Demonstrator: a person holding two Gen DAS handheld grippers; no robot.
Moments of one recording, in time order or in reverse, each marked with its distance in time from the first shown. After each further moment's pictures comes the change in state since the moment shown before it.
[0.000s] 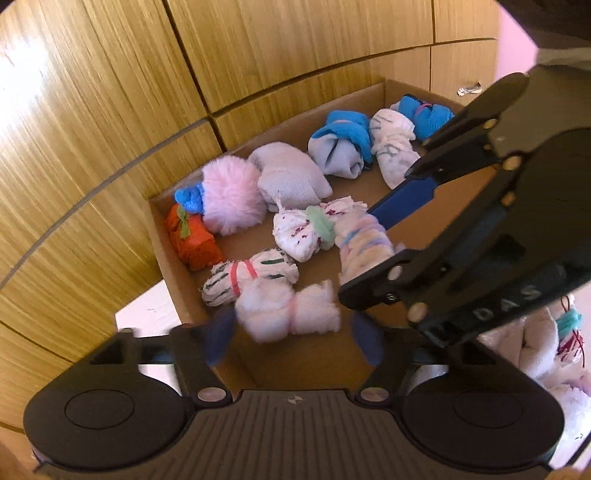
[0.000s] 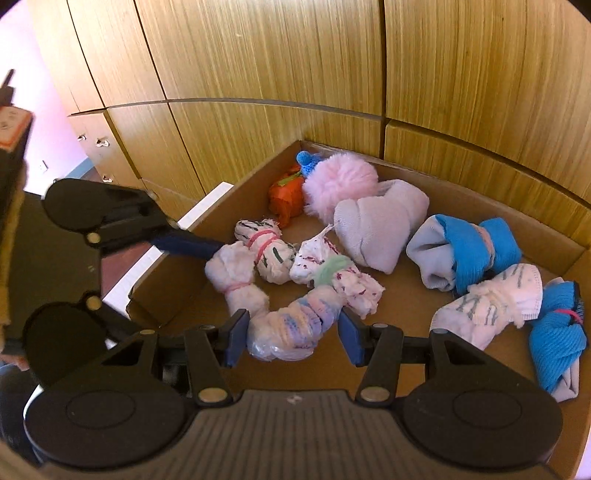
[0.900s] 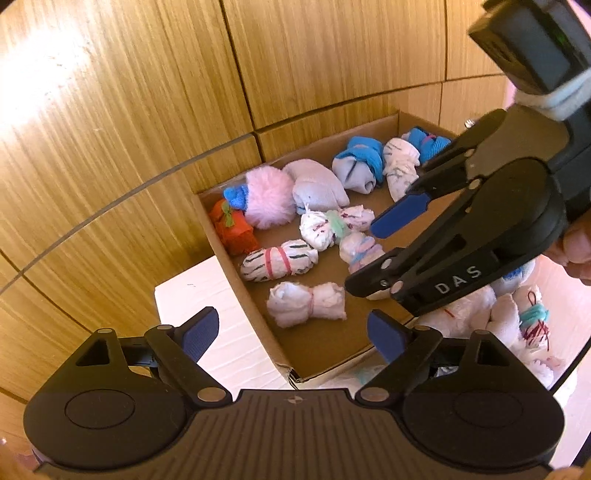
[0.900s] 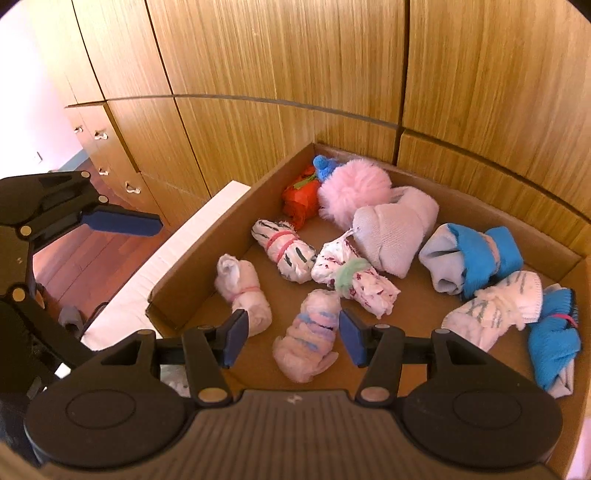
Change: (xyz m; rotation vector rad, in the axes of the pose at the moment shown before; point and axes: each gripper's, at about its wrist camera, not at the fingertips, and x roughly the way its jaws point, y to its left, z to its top) left arm -0.052 0.020 -0.020 -0.105 -0.043 0.016; right arm -0.007 0.022 0.005 -0.012 0.018 -0.036
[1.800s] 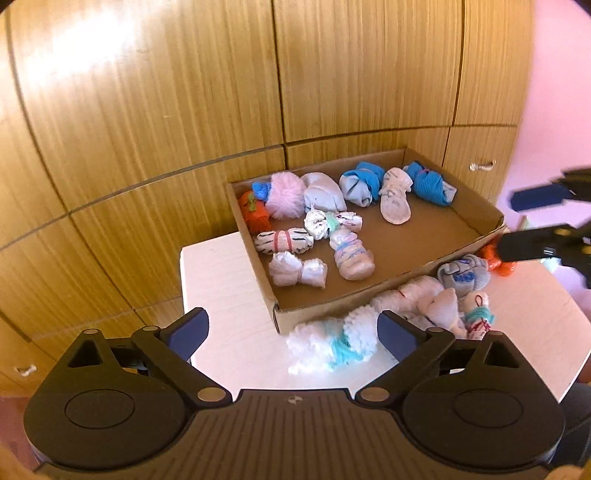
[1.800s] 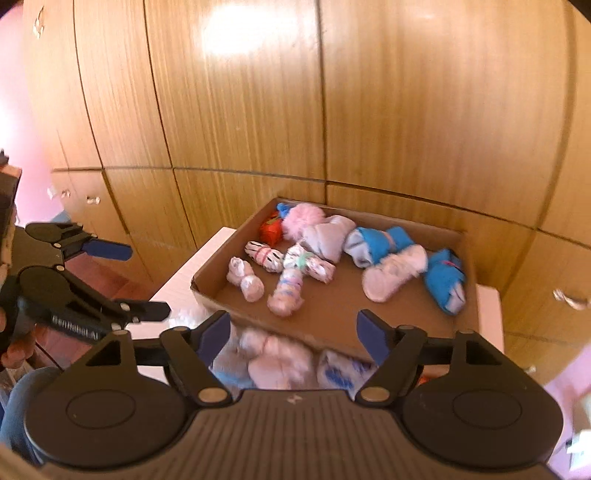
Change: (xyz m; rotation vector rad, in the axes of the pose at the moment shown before) left arm -0.075 -0.010 -0.044 -0.193 -0.074 0.031; right arm -0.142 0.026 -0.093 0.108 -0.261 -0.141
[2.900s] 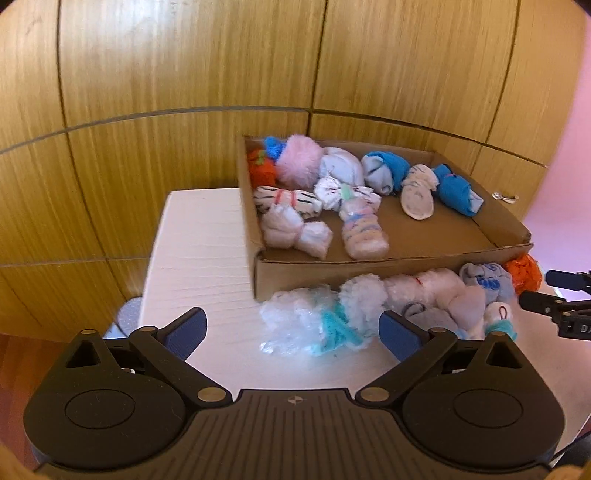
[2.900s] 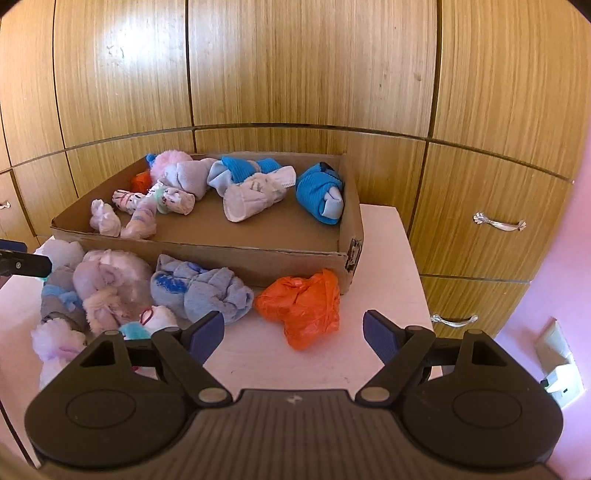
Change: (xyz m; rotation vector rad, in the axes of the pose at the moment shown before) left arm 0.058 -0.002 -0.044 -0.204 -0.031 -0.020; right arm 0.040 -0.074 -0.098 0.107 -0.049 -0.248
